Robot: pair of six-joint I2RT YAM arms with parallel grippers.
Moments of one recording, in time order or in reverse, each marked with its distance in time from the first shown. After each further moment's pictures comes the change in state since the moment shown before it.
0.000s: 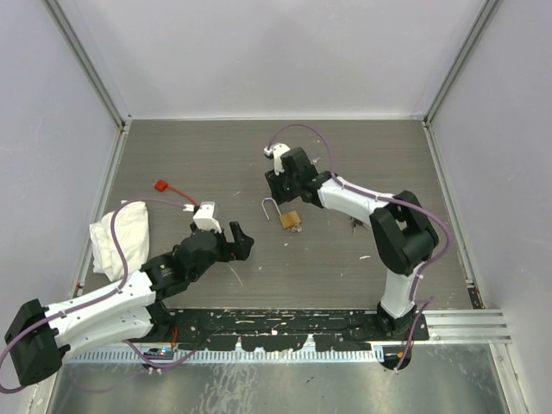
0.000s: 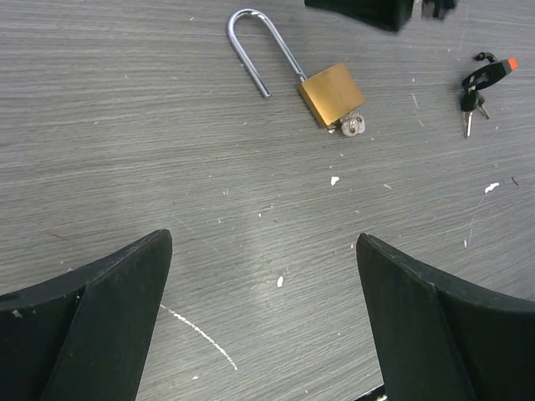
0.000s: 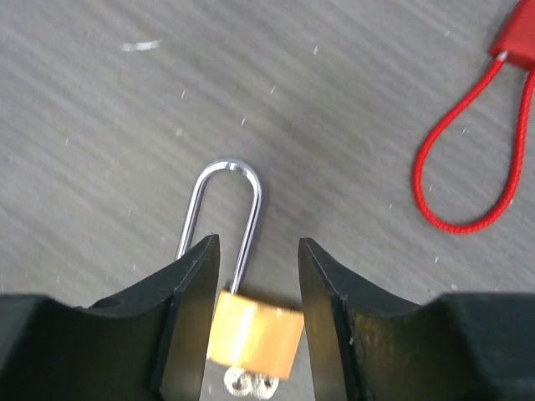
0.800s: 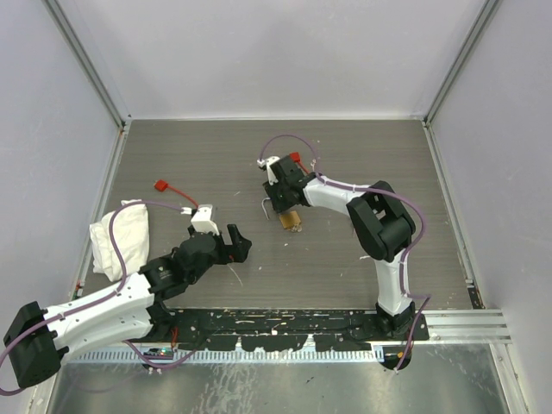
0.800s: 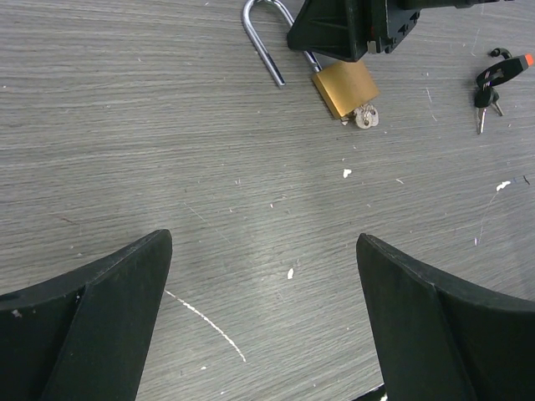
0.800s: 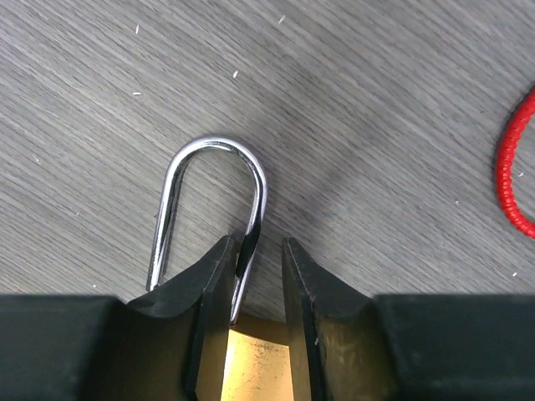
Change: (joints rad) left arm 0.000 -0.035 -0.033 -0.031 -0.013 -0.026; right arm 0.023 0.222 0.146 -0.111 0.029 0.032
